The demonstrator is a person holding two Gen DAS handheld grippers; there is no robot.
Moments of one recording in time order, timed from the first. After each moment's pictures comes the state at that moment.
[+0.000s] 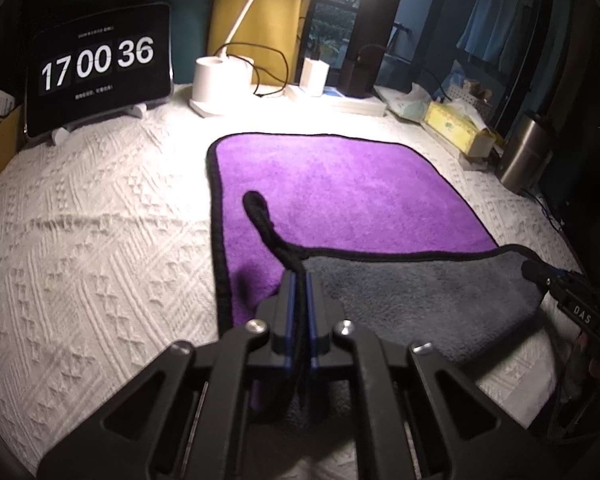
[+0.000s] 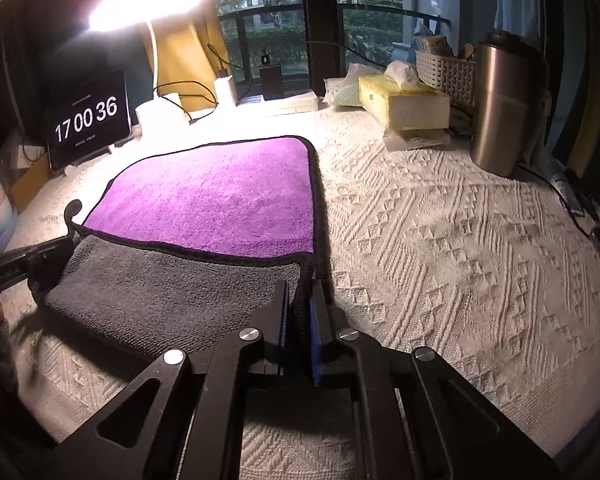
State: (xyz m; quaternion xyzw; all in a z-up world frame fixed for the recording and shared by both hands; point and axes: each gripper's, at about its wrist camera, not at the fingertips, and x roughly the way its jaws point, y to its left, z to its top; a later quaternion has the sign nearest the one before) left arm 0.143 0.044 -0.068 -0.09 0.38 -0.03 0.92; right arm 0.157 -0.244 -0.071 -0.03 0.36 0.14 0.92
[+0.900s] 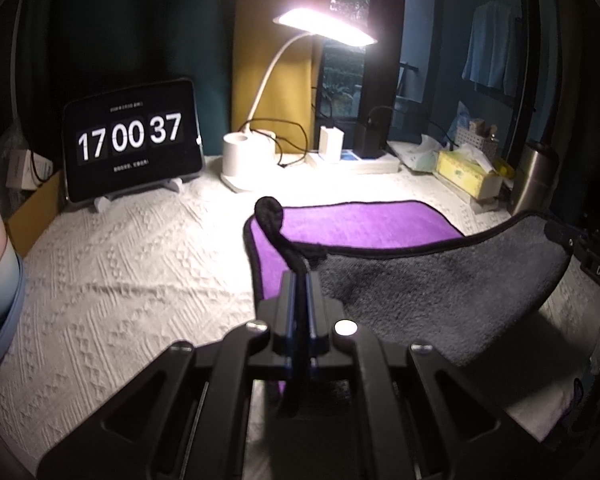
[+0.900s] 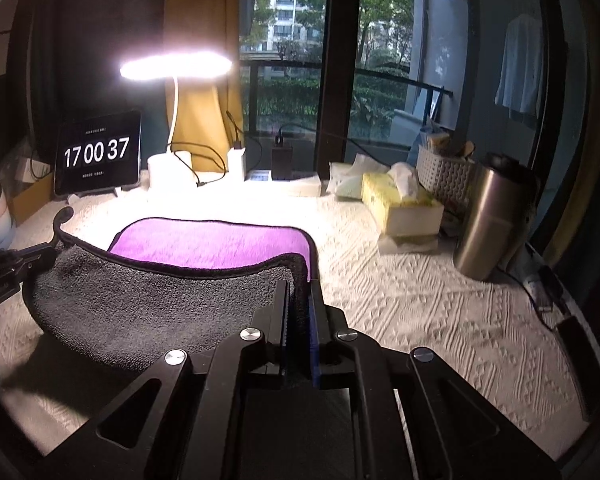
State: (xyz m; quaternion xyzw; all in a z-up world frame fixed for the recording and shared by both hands) left arm 0.129 0.049 -0.024 -0.04 0.29 0.02 0.96; right arm 0.160 -0.222 -0.014 -0.08 0.25 0.13 0.96
